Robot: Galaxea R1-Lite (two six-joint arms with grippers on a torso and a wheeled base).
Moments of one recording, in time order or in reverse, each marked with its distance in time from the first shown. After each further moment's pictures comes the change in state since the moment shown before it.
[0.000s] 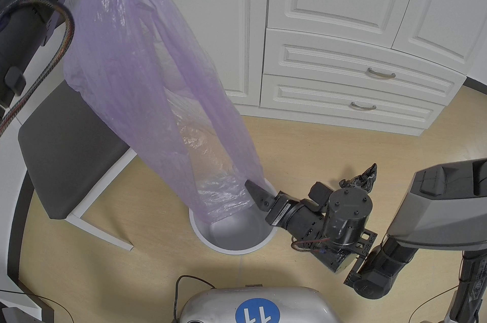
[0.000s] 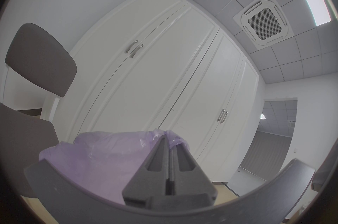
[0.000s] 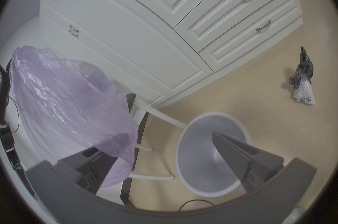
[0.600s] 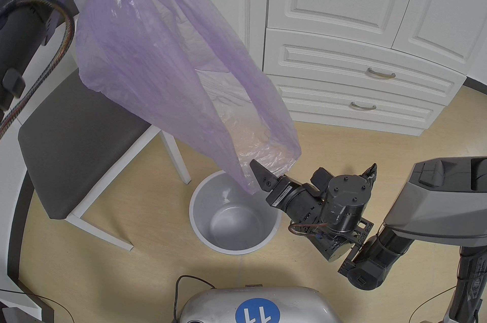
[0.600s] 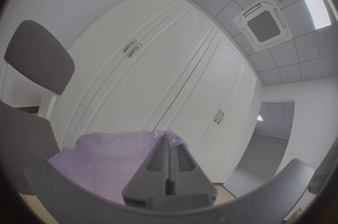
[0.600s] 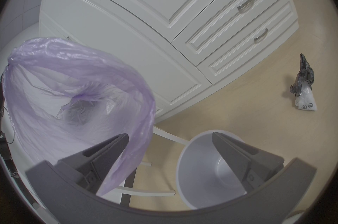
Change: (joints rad) left arm -0.026 0.003 0.006 -0.021 -0.001 0.001; right arm -0.032 0.018 -0.090 0.000 -0.053 0.002
